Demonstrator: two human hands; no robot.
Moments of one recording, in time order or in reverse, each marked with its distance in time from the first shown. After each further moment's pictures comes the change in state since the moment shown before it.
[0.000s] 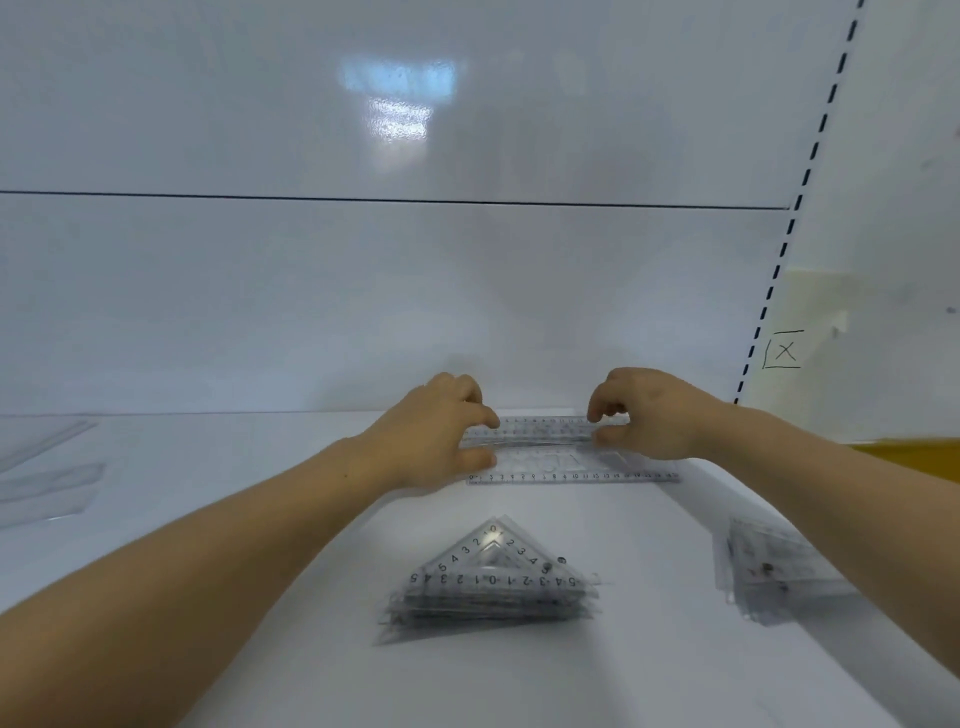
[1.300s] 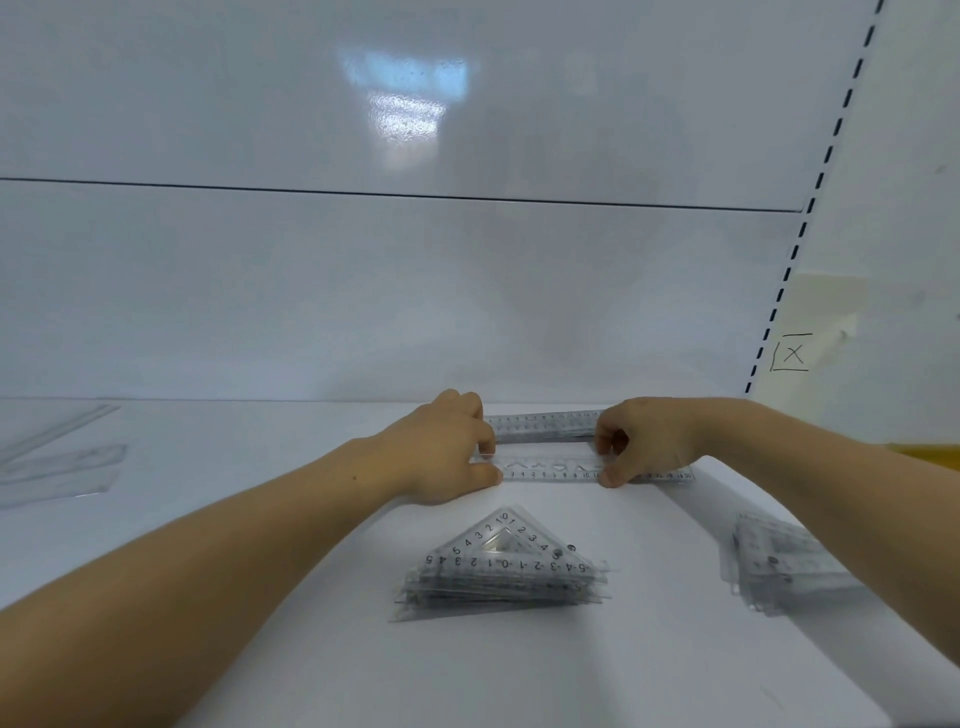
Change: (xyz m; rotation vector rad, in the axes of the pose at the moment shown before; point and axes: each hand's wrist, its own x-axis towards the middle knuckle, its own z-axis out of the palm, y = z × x) left_hand -0.015 0.008 0.003 0.055 -0.157 -0.043; right_hand -0.003 -0.022 -0.003 0.026 -0.403 0.130
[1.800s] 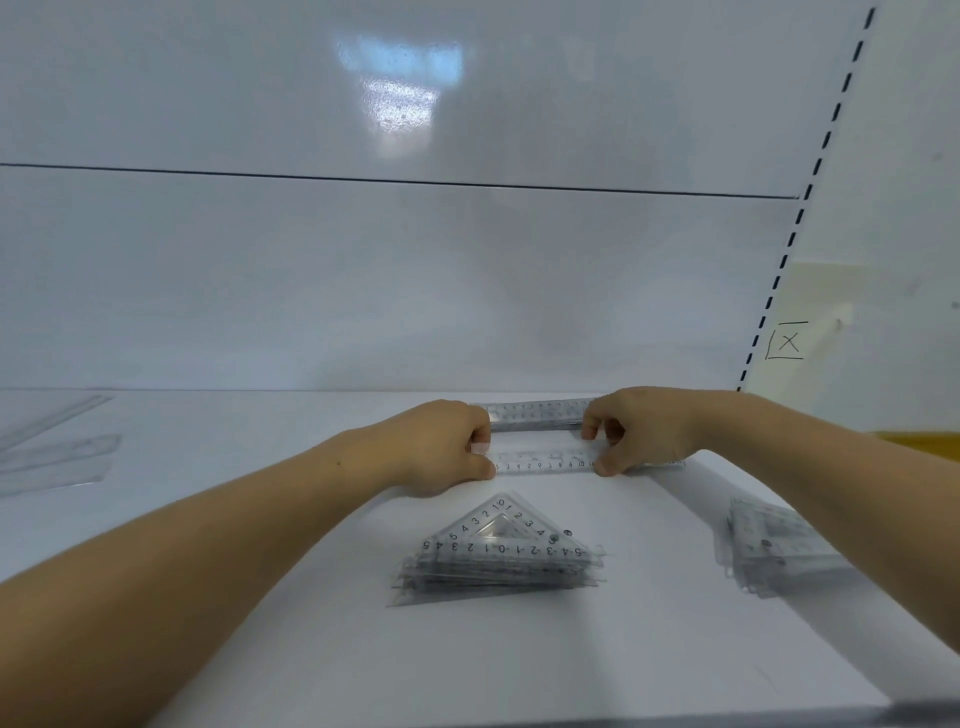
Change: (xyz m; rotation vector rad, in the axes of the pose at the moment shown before) left_hand -0.006 0.004 -0.003 -0.203 -0.091 -0.101; right_hand -0.007 -0.005 0.003 0.011 0.041 -0.046
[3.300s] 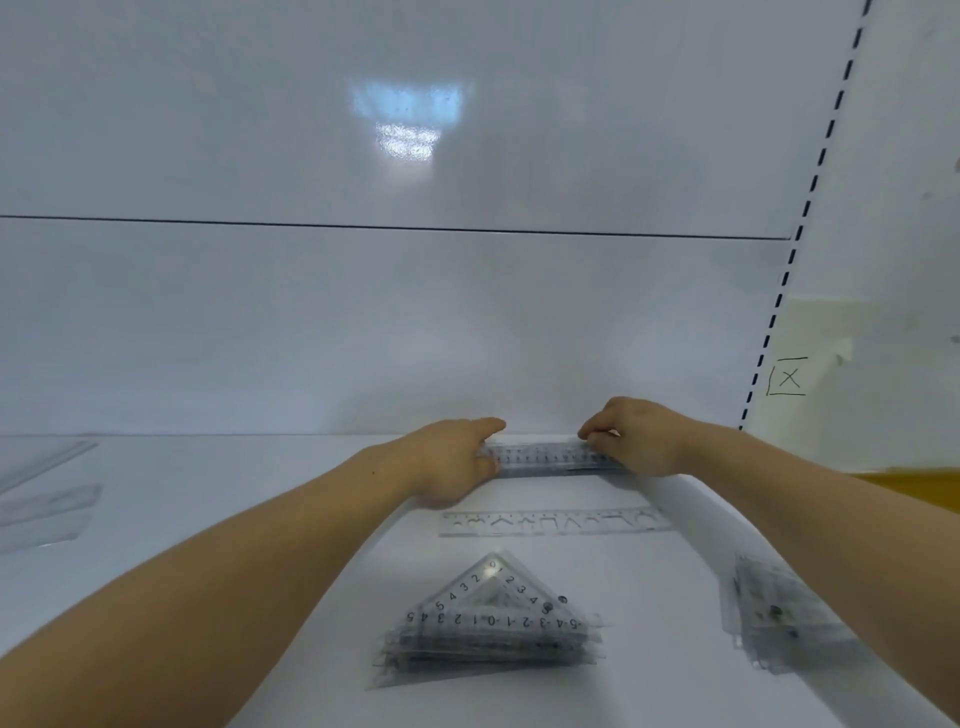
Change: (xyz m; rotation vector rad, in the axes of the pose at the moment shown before) left_hand 0.045 -0.001 -0.007 -0.010 0.010 -0.061; right_hand 0.036 0.029 -0.007 -0.016 0.196 0.028
